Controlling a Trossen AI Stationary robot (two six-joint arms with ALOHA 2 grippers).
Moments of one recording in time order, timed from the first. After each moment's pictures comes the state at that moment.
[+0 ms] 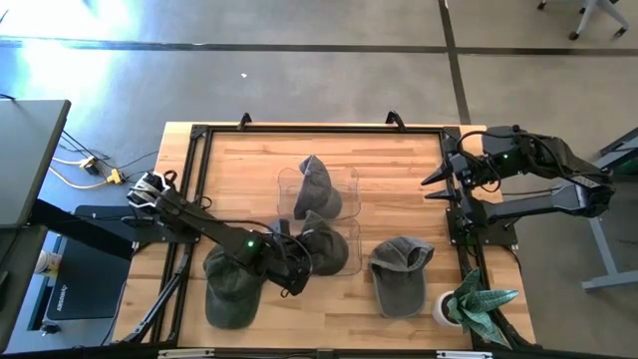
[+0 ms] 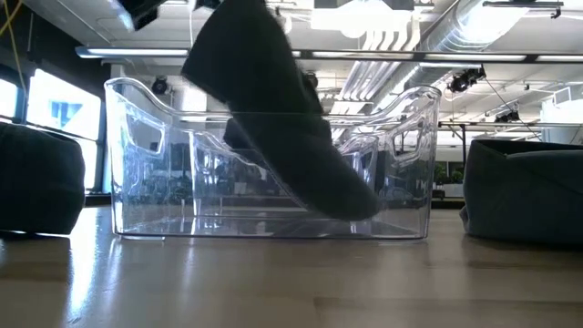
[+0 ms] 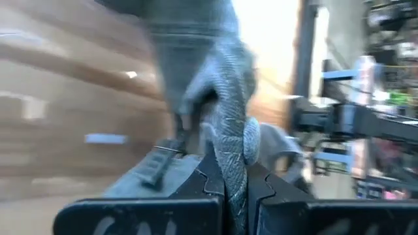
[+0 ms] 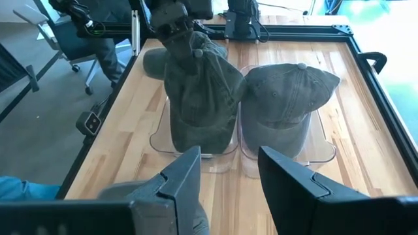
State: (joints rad) left arm -0.49 1.75 1.50 -0.80 -0.73 -2.23; right arm -0.11 0.79 1.26 -1.01 -0.23 -0.05
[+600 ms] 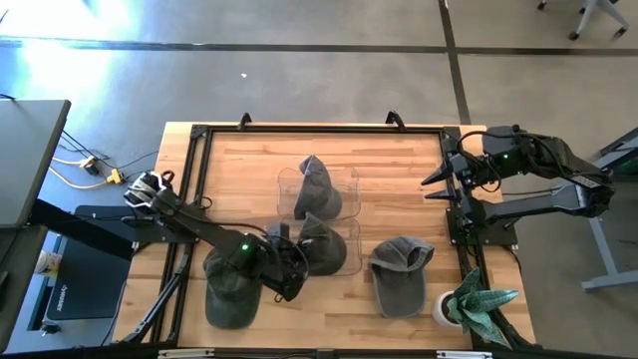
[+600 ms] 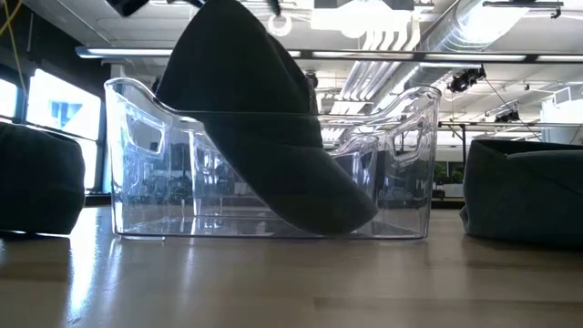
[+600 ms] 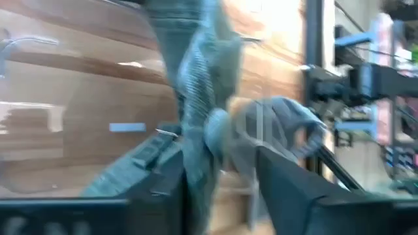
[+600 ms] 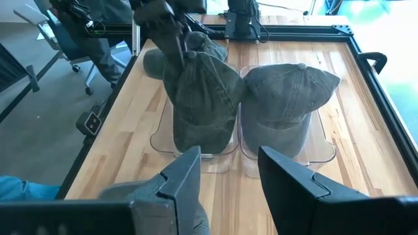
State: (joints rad) left arm -0.52 1.72 1.50 -0.80 -0.69 -2.09; right arm -0.11 0.79 1.26 -1.01 -0.23 -0.05
